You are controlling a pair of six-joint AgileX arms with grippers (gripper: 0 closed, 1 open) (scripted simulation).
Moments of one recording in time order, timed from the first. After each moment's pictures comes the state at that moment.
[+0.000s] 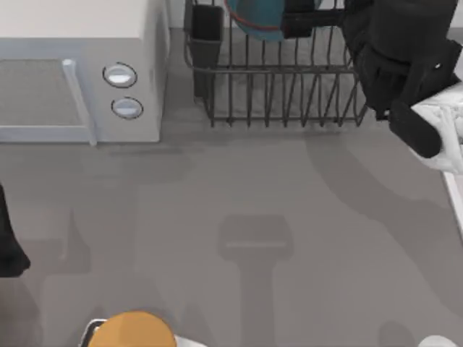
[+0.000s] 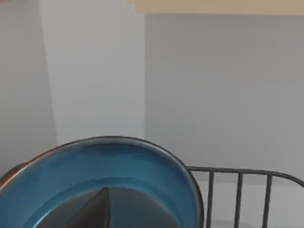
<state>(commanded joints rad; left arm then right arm) 0.00 0.00 0.00 0.00 0.00 0.00 0.53 1.75 1.07 0.64 0.47 0.03</state>
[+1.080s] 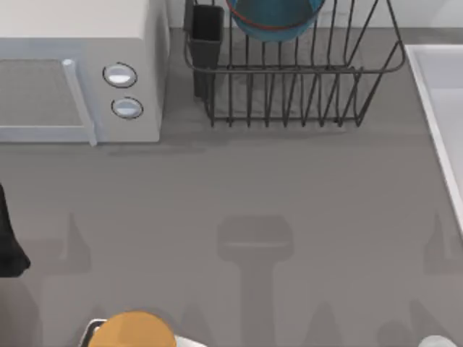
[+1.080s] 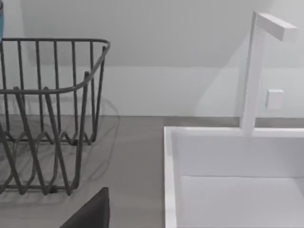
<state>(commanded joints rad) 0.00 0.00 0.00 0.00 0.00 0.00 0.02 0.04 0.01 0.02 0.00 0.00</state>
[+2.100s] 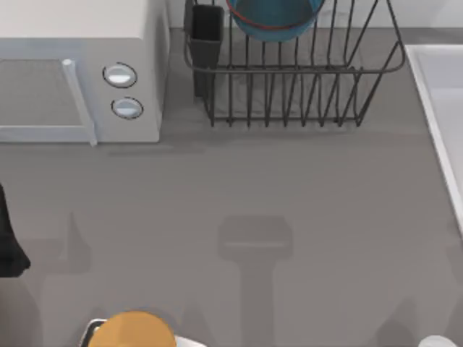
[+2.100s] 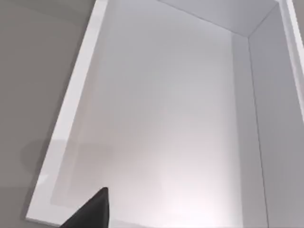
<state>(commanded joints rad) 0.00 0.00 0.00 0.00 0.00 0.00 -0.15 0.48 0.33 -0.38 0.00 -0.45</state>
